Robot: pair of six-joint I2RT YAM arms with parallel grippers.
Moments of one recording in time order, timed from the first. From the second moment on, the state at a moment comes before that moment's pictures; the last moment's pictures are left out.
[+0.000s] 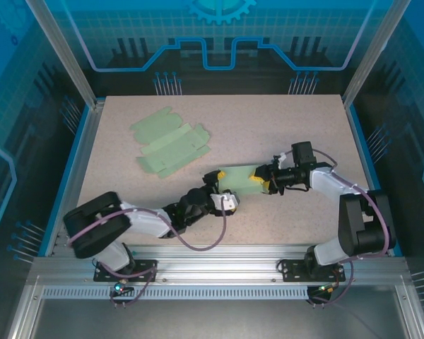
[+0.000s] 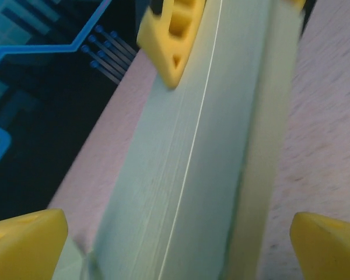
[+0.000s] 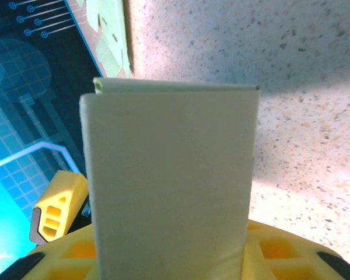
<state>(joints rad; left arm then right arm) -0.96 1.63 0.49 0.88 -0.28 0.73 0.12 1.48 0.79 -0.40 -0.98 0.85</state>
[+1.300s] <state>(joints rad) -0.70 1.60 1.04 -0.27 0.23 0.41 0.01 1.27 0.85 -0.60 -0.71 0.53</state>
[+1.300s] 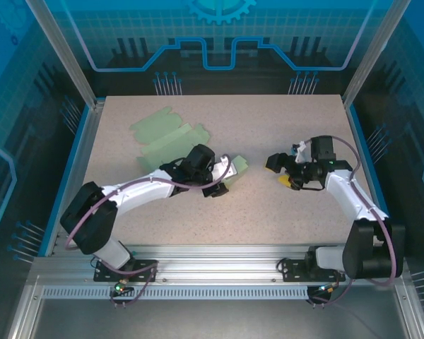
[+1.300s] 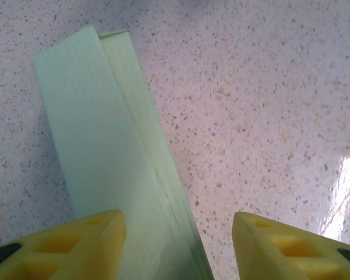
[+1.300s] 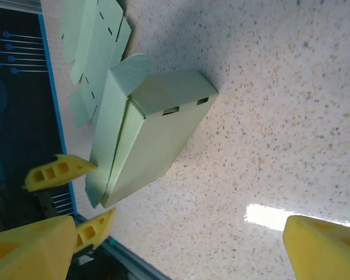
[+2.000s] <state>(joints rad) -0.66 1.63 1.08 -0.31 0.24 0.38 0.19 1.35 0.99 -0.52 -0.54 0.42</state>
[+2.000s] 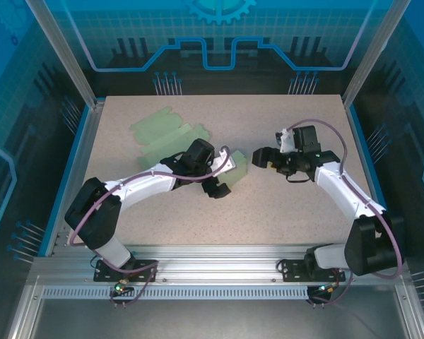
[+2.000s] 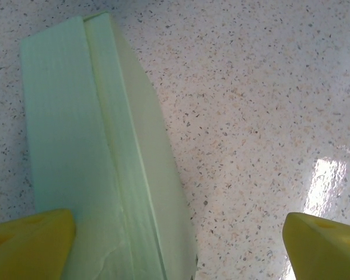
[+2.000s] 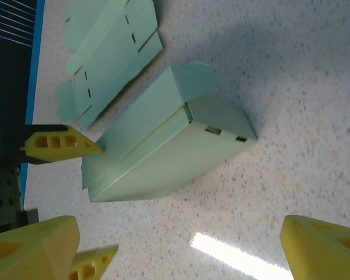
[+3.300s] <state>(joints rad) -0.44 1.76 1.06 -0.29 0.36 -0.43 0.36 1.60 0.91 -0.41 -0.32 0.54</state>
